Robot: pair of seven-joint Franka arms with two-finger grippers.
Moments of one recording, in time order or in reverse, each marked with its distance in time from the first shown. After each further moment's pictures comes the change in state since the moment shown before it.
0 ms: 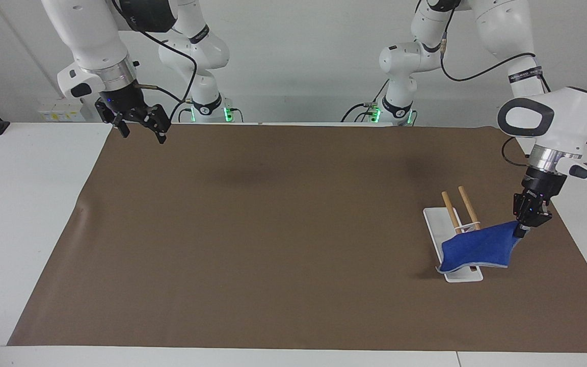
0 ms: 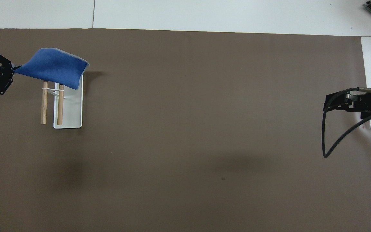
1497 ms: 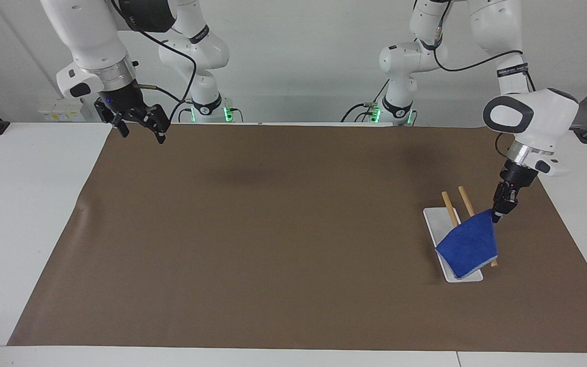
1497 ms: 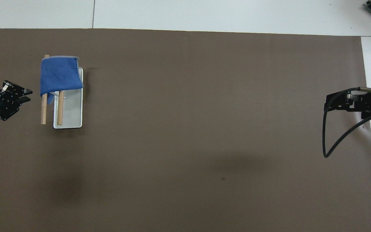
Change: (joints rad) left arm -0.015 -0.097 0.010 -0.220 0.000 0.038 0.260; right arm 0.000 0.000 0.000 0.000 0.000 0.000 0.000
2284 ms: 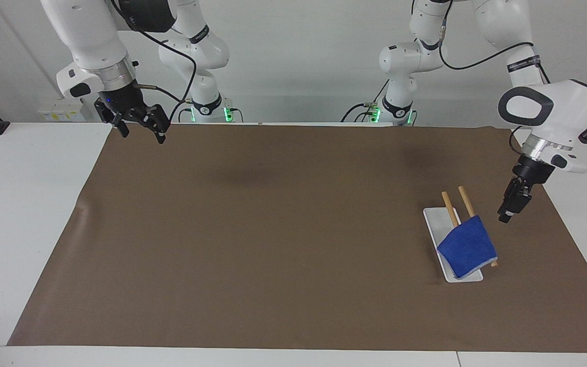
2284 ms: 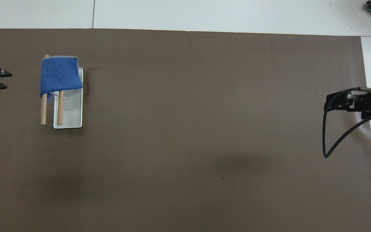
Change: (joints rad) left arm 0.004 0.046 0.065 0.323 0.121 -0.355 0.010; right arm 0.000 0.000 0.000 0.000 0.000 0.000 0.000
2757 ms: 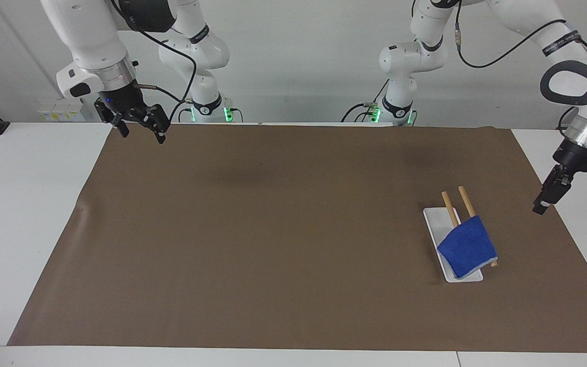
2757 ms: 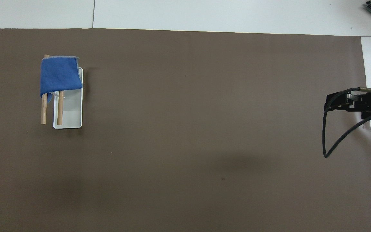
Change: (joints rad) left arm -0.002 0.004 0.011 0.282 0.202 -0.317 0.002; right arm 0.000 0.000 0.000 0.000 0.000 0.000 0.000
